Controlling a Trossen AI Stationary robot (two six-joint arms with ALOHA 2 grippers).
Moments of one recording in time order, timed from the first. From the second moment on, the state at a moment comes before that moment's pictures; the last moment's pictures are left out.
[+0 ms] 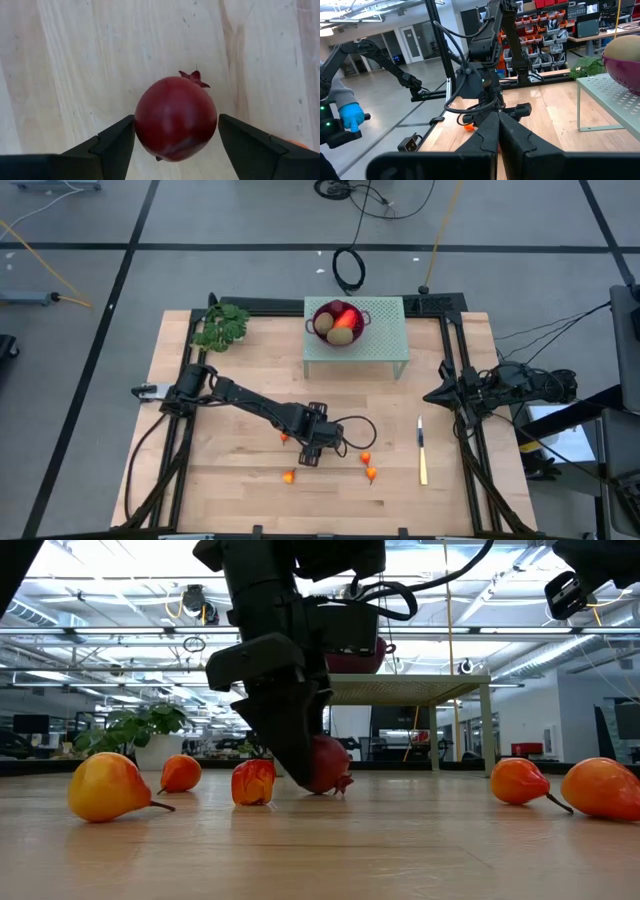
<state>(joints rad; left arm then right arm) -0.23 2.09 1.51 -0.67 -0.12 -0.02 0.18 0.00 0.35 -0.34 -0.03 0.23</state>
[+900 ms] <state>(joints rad) -0.23 2.09 1.51 -0.62 -0.13 0.02 0.18 0.00 0.35 -0.34 -0.03 0.23</state>
